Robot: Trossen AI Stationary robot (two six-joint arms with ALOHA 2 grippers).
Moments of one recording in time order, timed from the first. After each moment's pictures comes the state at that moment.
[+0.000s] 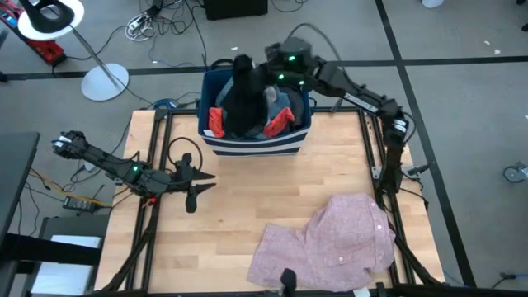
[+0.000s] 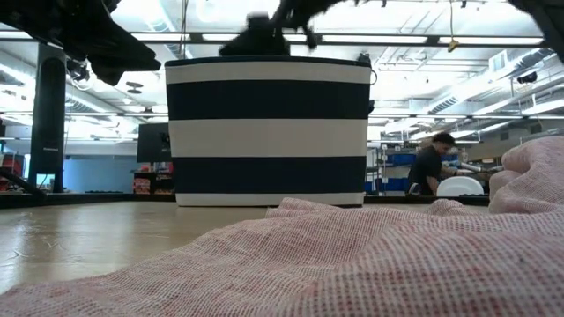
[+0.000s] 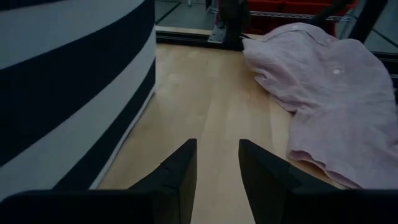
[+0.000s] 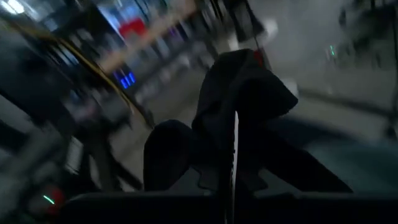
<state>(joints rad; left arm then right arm) -0.41 0.63 0.41 -0.13 -0.56 -0.27 -0.47 1.90 2.10 -0.43 -0.08 0.51</state>
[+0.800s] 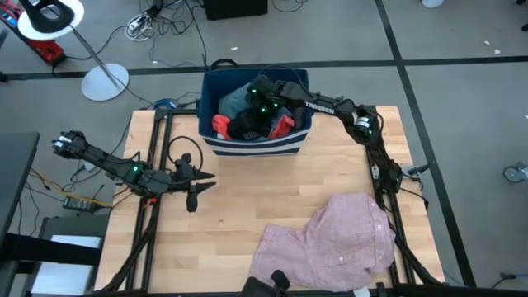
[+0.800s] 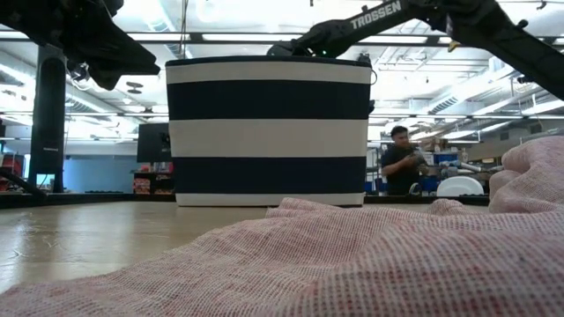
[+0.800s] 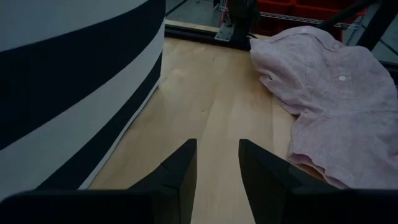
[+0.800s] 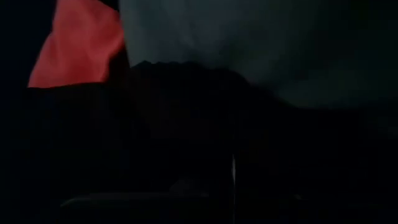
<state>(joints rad) -0.41 0.63 0.41 -0.15 -0.58 -0.35 -0.48 2.28 2.10 -0.82 -0.21 0.45</state>
